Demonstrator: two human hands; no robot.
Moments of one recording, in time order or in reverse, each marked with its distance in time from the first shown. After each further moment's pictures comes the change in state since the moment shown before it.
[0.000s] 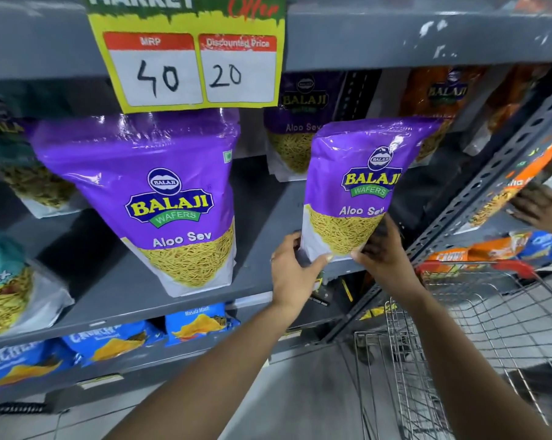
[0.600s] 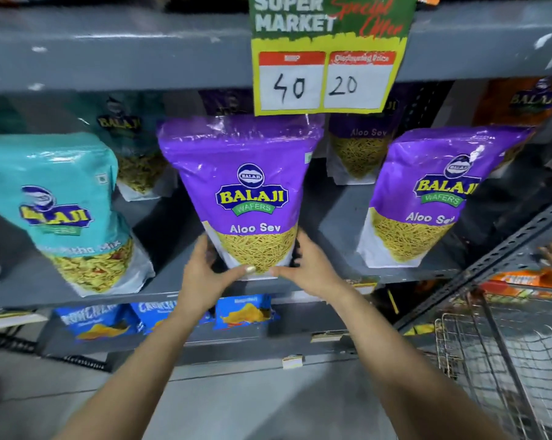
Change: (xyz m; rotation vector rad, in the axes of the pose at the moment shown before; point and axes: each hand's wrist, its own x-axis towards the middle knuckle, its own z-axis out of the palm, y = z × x) left_hand -0.012 -0.057 -0.235 -0.011 0.124 0.037; right_hand -0.008 -0.045 0.210 -0.061 -0.472 -0.065
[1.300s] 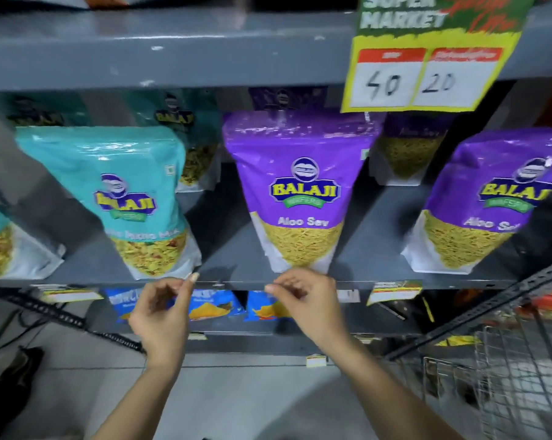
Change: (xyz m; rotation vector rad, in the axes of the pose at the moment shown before) left_hand -0.074 -0.024 -0.092 -0.048 0.678 0.124; right_hand -0.053 -0.035 0.097 0.074 0.200 -0.102
